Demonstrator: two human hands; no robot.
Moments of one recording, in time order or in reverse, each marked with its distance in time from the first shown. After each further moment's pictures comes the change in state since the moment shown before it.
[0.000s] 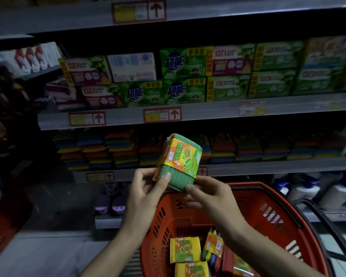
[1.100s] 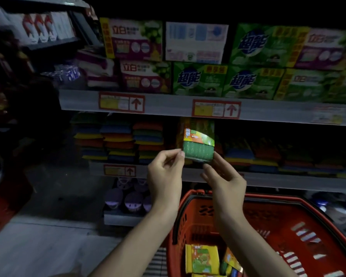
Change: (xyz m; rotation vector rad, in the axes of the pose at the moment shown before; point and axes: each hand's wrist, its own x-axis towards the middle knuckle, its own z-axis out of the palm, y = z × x) left_hand 0.099 -0.037 -0.029 -0.182 0.347 0.011; right_hand 0.091 0.040 0.103 0.162 0.351 -0.173
